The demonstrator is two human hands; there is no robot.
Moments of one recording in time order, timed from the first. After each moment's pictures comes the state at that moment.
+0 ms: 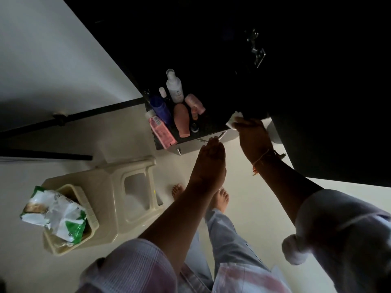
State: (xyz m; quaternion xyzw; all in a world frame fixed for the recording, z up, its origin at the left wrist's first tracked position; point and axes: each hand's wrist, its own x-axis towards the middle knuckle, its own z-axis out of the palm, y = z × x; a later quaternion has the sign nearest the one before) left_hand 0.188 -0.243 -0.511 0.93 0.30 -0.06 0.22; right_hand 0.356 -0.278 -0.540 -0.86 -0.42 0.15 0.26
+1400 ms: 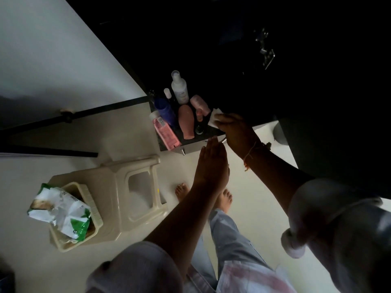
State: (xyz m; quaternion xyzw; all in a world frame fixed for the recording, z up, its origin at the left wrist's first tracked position) left_hand 0.192 -0.237 -0.507 0.90 0.36 -0.07 0.26; right_hand 0.338 -0.228 -0.530 -0.80 -0.46 0.32 0.20
